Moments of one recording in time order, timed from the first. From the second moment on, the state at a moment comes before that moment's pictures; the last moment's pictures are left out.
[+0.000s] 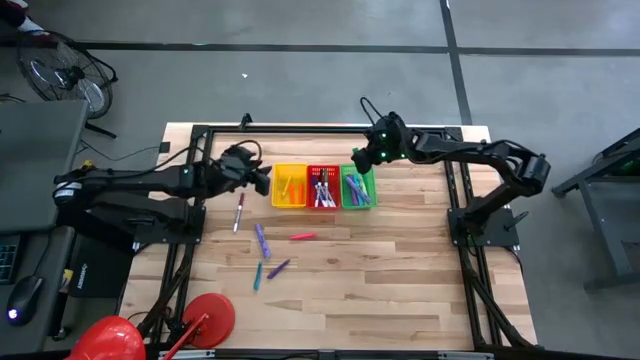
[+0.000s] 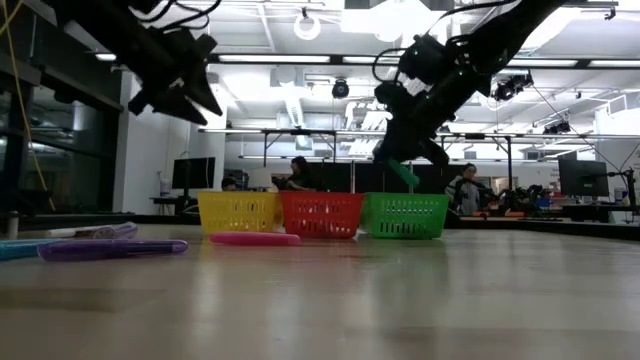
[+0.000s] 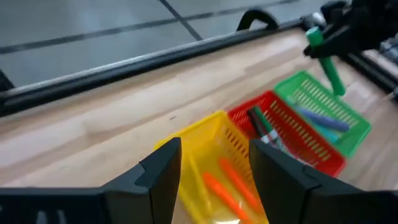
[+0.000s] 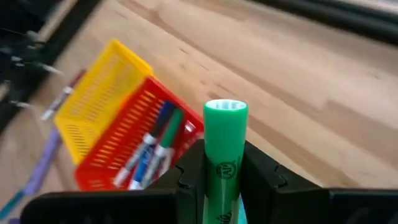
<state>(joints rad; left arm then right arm) 0.16 0.91 0.64 -0.31 -0.53 -0.62 -0.56 1.52 0.90 -0.09 -0.20 0.51</state>
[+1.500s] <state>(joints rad) 0.52 0.90 0.61 -0.13 0.01 -0.44 -0.41 1.58 0.90 -0.24 -0.02 0.77</state>
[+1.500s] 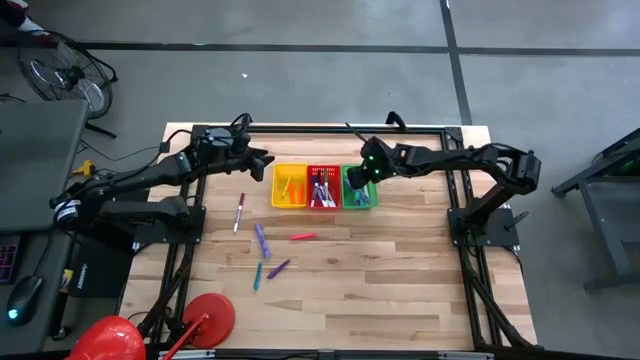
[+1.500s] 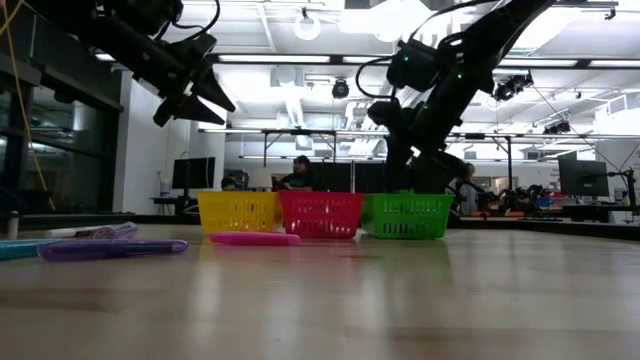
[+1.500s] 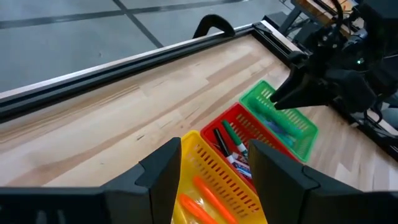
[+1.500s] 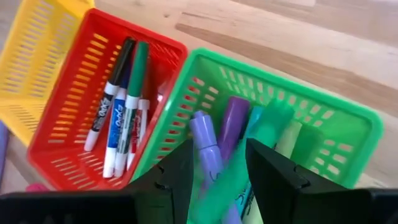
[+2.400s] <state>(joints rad) 0.52 0.89 0.61 -0.24 0.13 -0.67 -0.52 1.05 0.90 -0.27 0.00 0.45</state>
